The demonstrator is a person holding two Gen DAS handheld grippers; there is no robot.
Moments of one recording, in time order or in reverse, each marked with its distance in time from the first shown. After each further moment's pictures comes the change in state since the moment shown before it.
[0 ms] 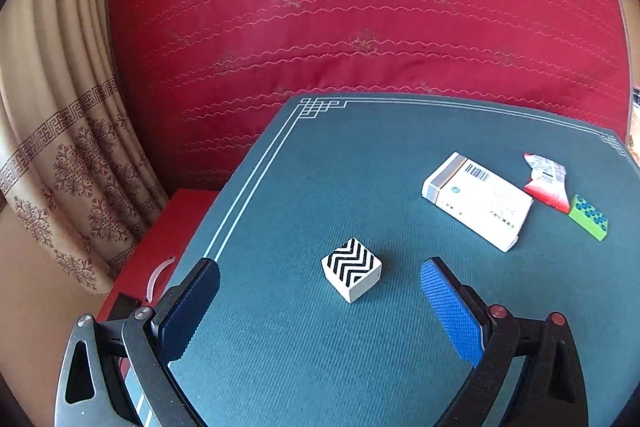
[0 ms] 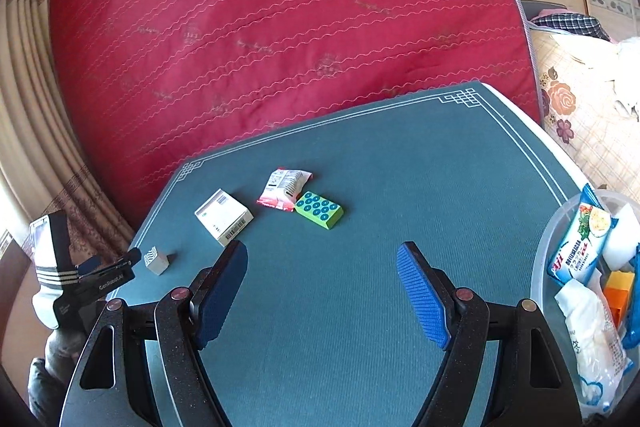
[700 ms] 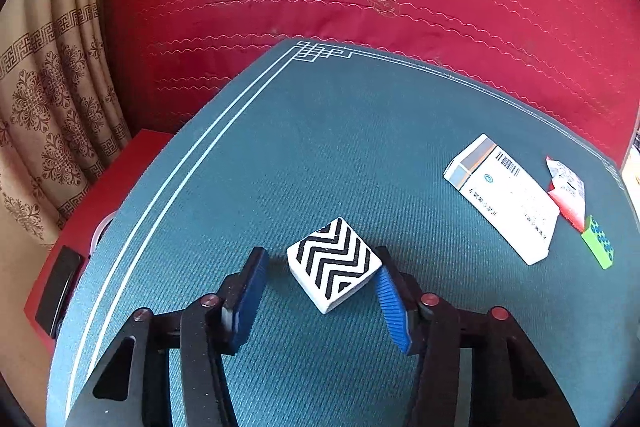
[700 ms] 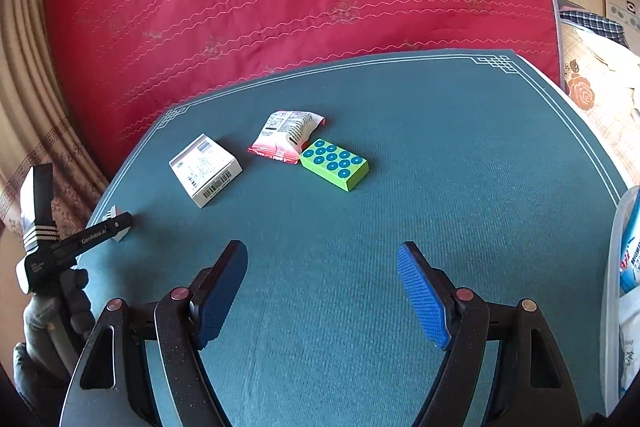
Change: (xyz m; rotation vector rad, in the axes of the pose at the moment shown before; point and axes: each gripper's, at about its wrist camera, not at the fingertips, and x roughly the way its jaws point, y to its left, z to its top) left arm 0.058 0.016 -0.007 -0.150 0.130 -0.151; right arm 0.086 0.027 -0.018 -0.087 0.126 -0.055
